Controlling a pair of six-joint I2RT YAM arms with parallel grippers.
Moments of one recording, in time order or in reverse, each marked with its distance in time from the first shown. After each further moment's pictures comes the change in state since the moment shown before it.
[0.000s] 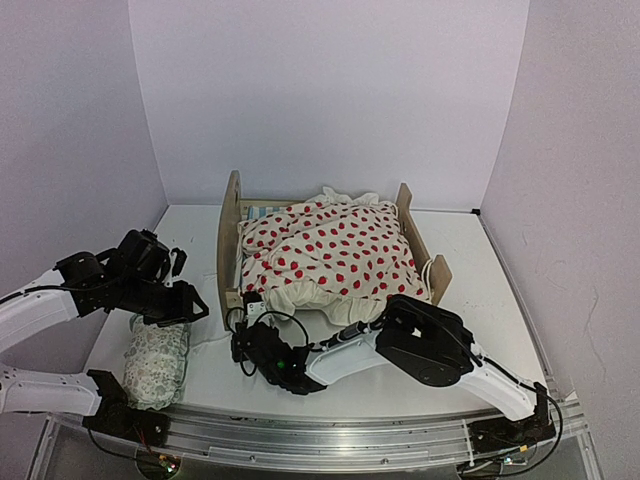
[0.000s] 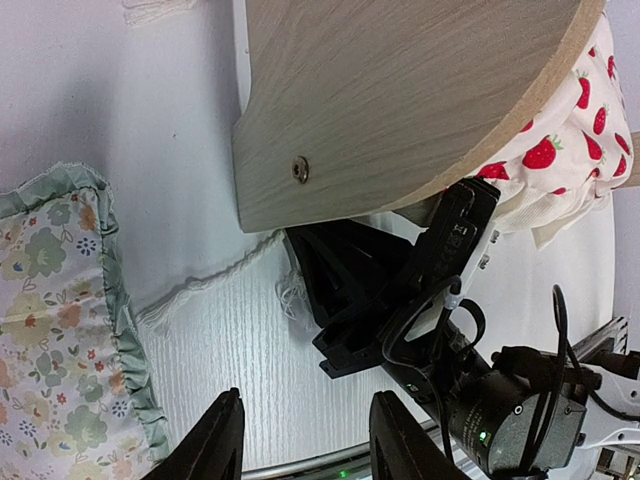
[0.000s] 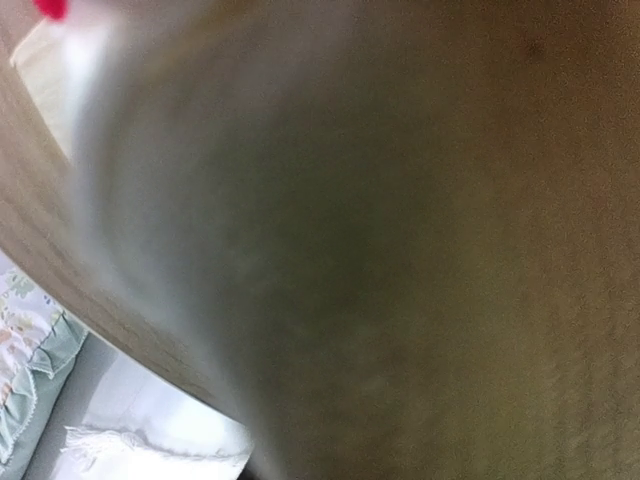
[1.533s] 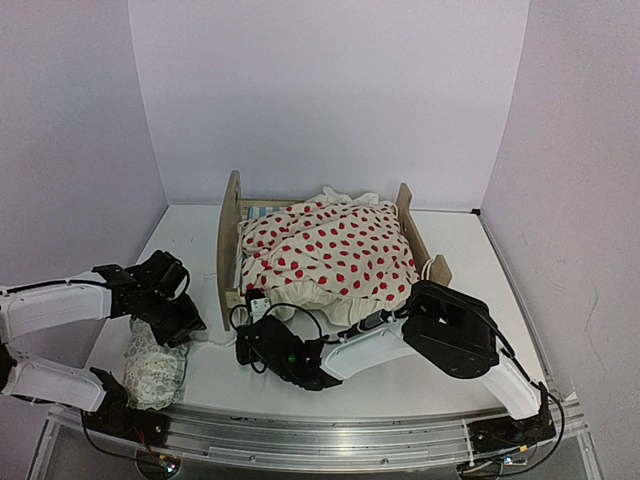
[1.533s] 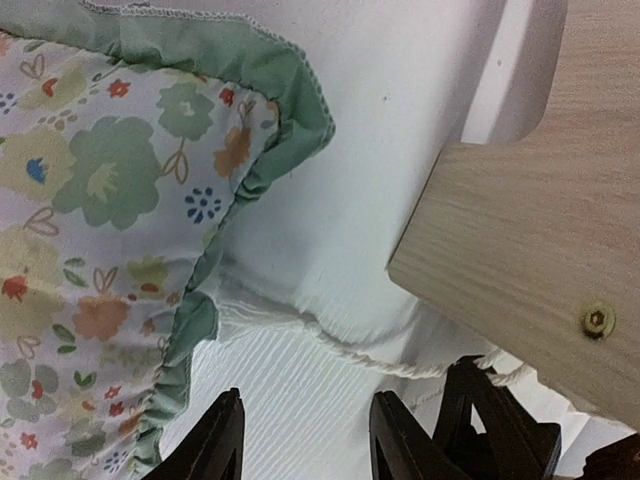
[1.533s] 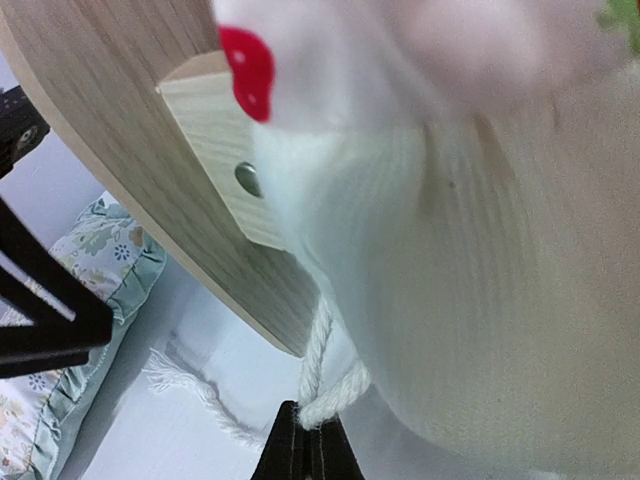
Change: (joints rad) left arm 0.109 0.218 -0.147 0.159 -0.026 -0.443; right arm 0.004 -0.177 -0.163 -0.068 -0.137 0.044
